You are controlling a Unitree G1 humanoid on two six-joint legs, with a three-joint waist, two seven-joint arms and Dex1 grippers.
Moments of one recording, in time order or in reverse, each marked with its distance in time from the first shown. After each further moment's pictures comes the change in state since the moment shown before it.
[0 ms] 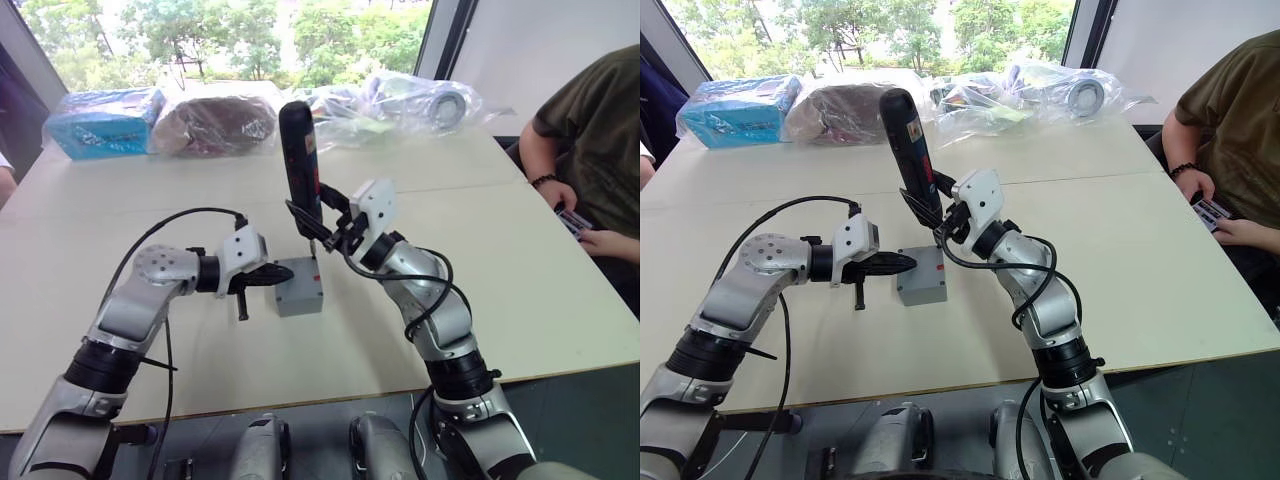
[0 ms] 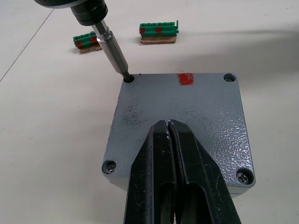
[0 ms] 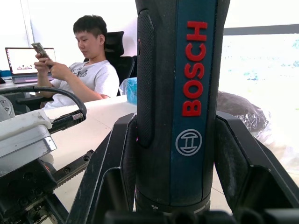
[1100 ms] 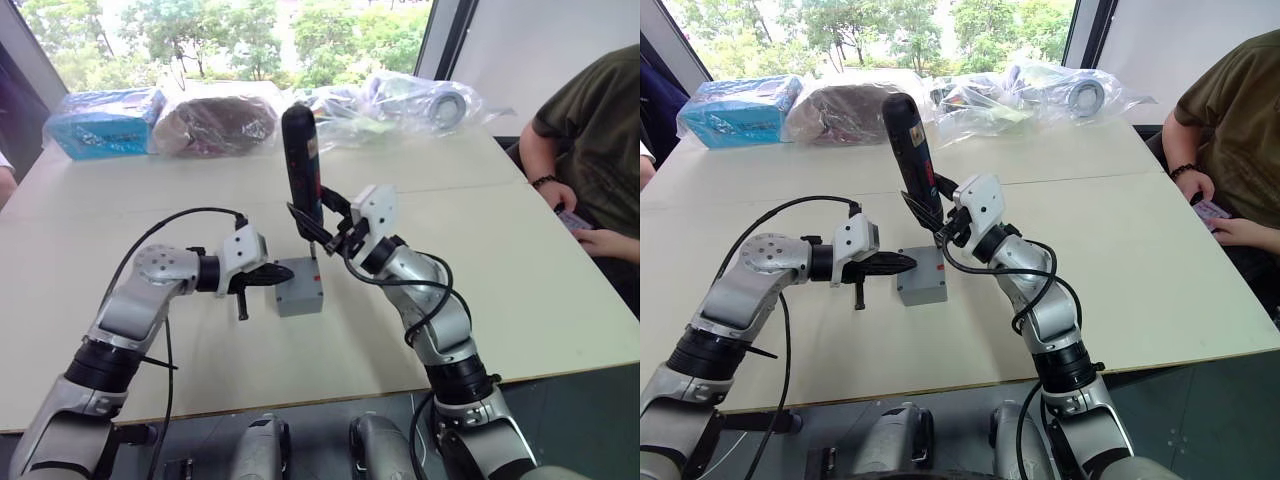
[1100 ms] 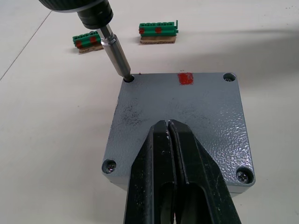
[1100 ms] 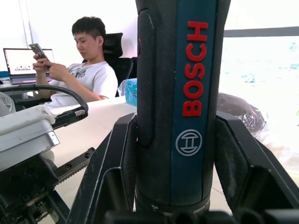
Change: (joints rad) left arm -0.004 -0.002 -0.002 0.008 0.001 -0.003 -0.005; right arm 0.038 -0.010 0.009 -0.007 -0.006 -0.030 0.001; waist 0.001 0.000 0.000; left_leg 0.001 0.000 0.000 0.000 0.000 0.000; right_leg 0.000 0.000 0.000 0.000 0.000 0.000
